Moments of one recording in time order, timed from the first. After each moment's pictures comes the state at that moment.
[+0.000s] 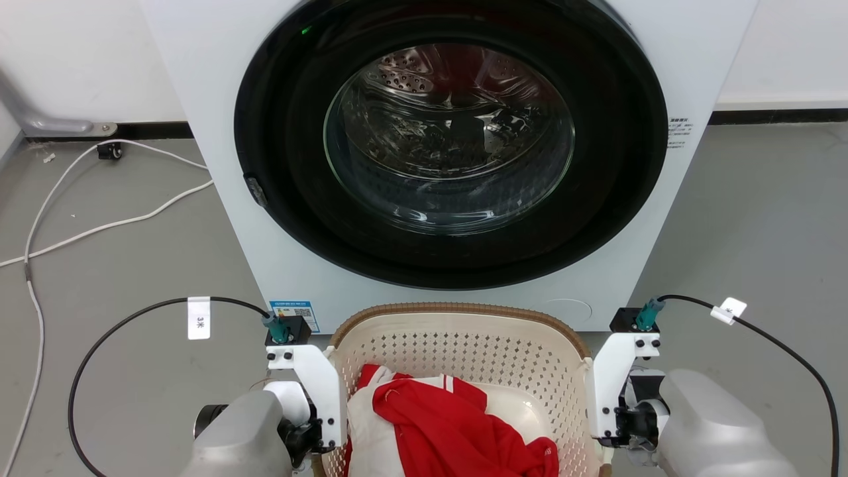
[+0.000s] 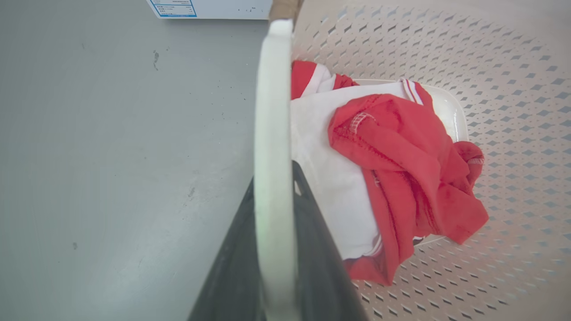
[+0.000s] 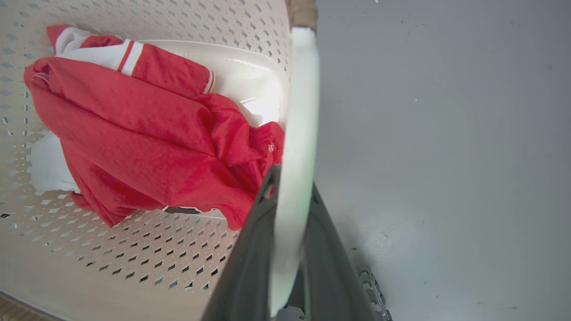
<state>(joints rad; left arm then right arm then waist) -0.68 0.10 -0.70 1.28 -0.85 -0.12 0.29 -0.69 -0.06 0.54 1.29 0.68 0.12 0.49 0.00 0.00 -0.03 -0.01</state>
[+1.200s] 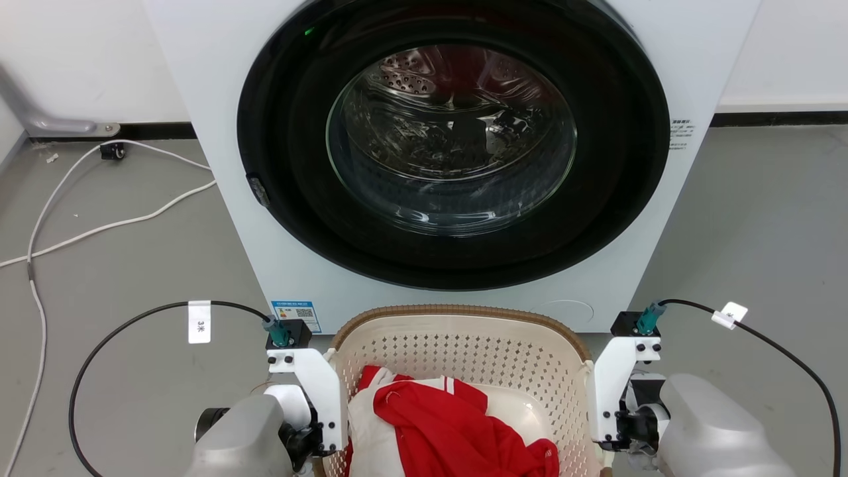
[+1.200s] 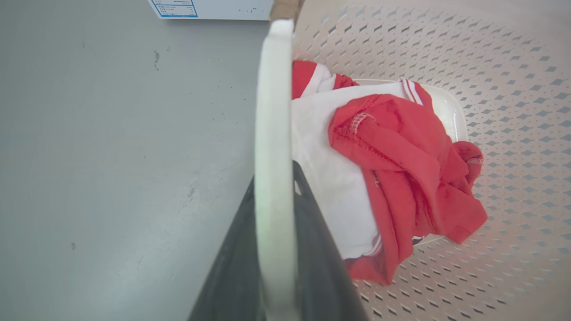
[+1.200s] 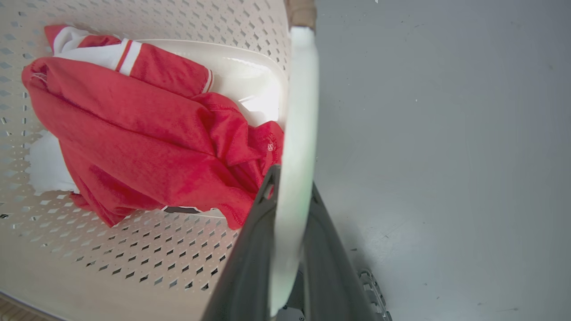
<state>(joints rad) -0.68 0.10 -0.74 1.29 -0.88 -0.12 0.27 -0.68 -0.06 0.52 1.29 0.65 0.12 0.48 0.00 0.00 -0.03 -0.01</state>
